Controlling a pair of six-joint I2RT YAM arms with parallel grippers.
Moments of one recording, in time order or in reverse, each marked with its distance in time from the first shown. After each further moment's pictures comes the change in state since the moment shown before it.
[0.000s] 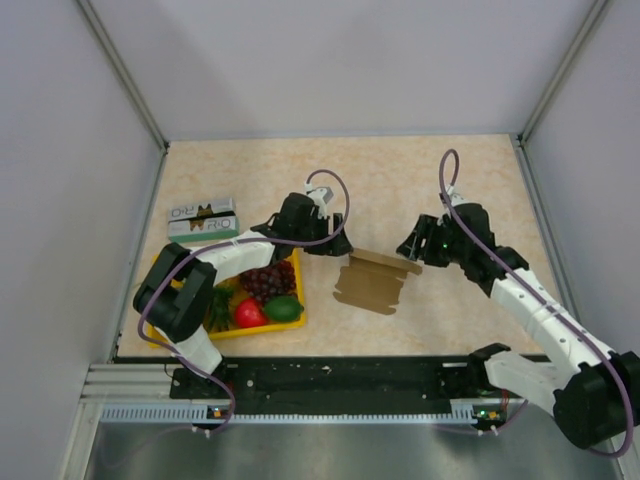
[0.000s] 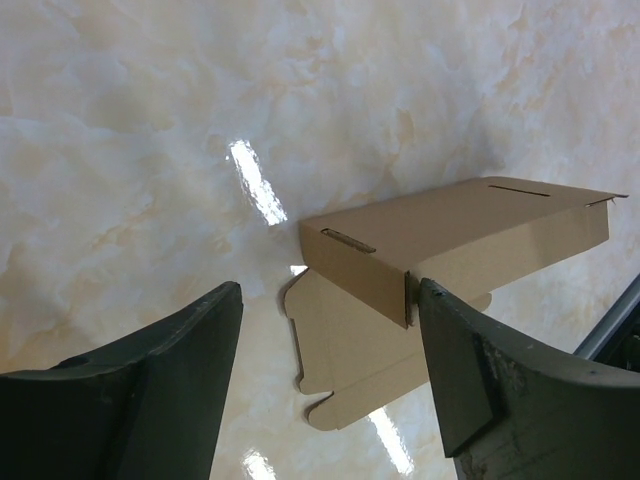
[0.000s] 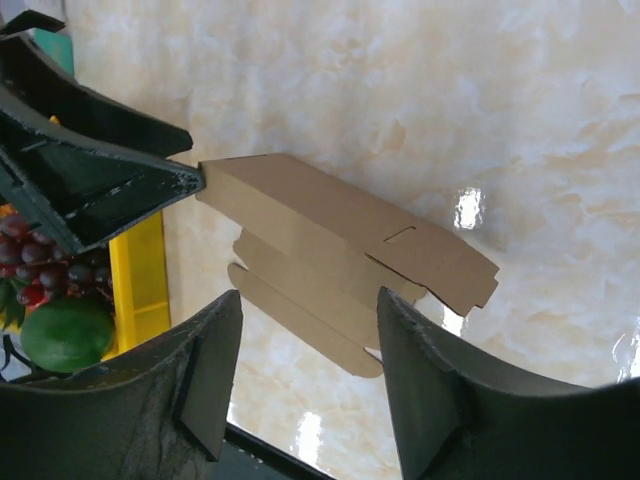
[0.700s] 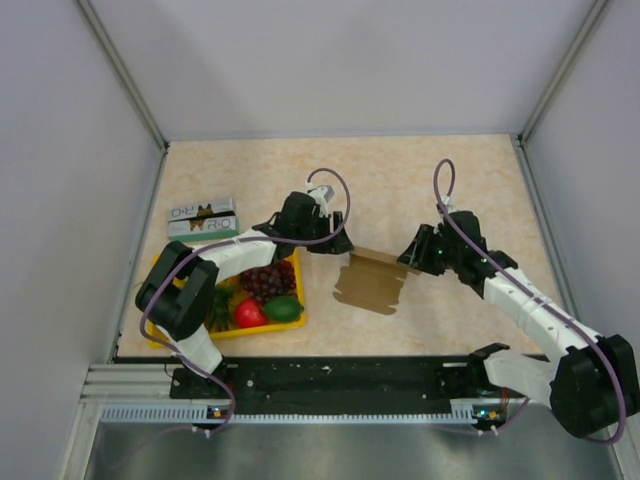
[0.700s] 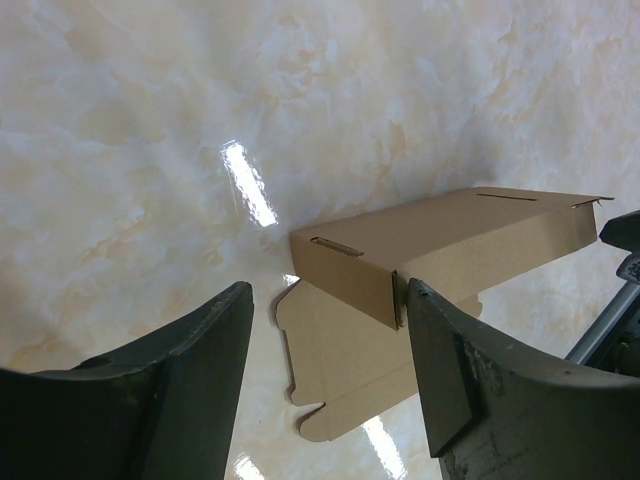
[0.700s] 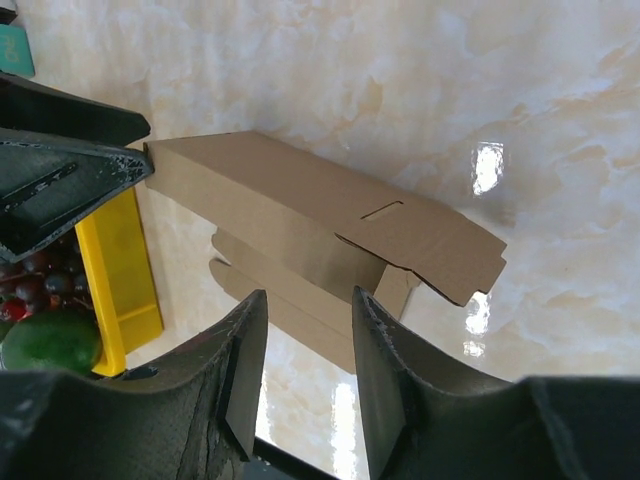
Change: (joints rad) left arm -0.003 0.015 0.011 0.013 0.008 -0.023; right arm 0.007 0.083 -0.071 0.066 -0.008 0.087
